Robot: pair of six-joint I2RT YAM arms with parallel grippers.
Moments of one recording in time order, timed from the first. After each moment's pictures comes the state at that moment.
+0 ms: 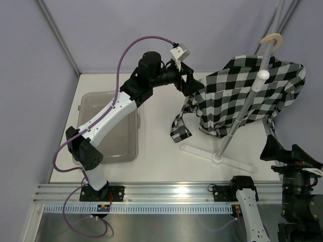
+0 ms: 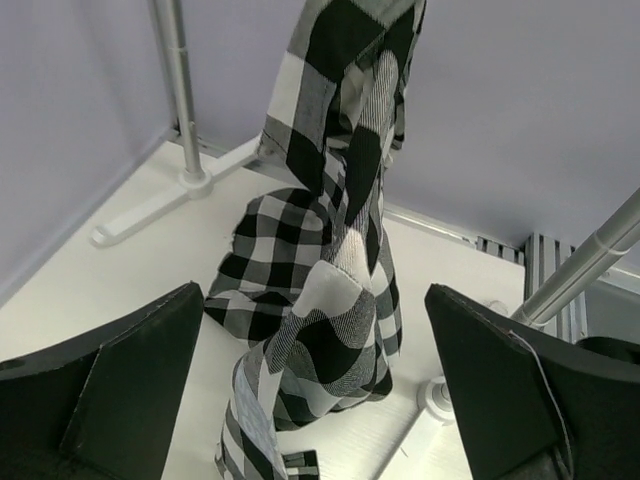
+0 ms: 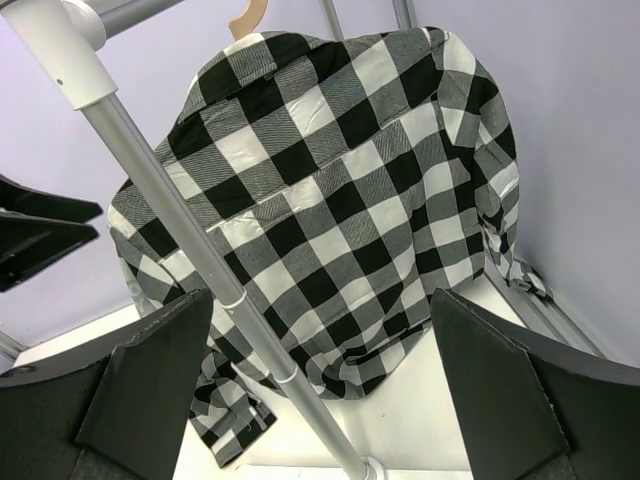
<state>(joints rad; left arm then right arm) -0.71 1.74 1.85 -0.16 0.52 -0.11 -0.03 0.28 1.40 -0.96 0.23 0.33</state>
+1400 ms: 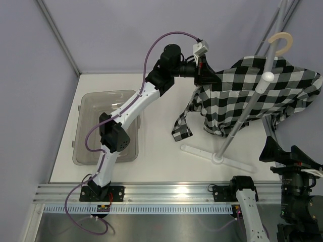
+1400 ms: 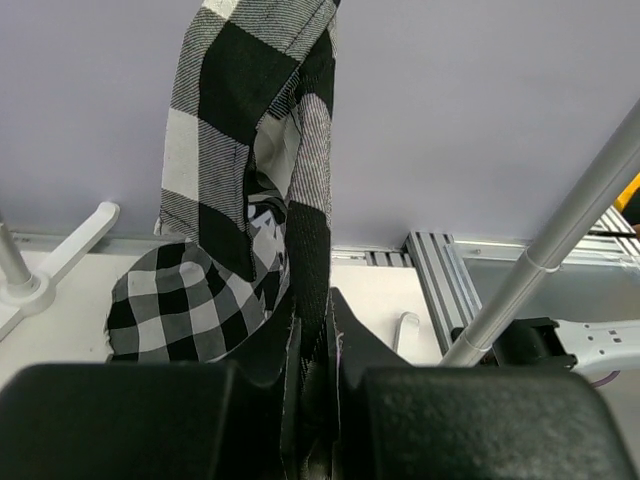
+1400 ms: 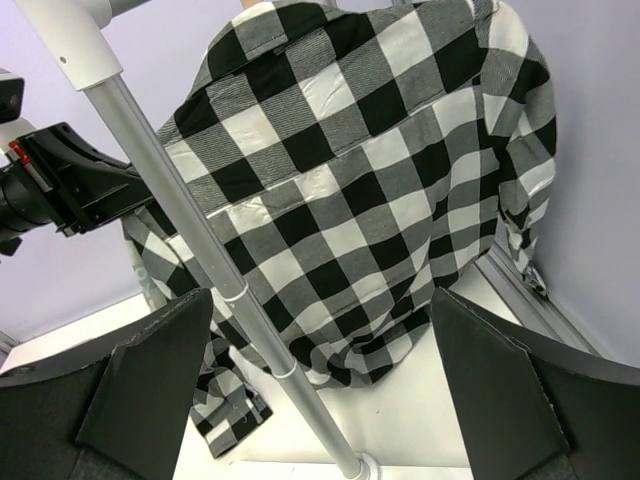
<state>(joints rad) -0.72 2.18 2.32 -0.03 0.94 -0.28 -0.03 0.26 1.39 -0.97 0.22 0.32</state>
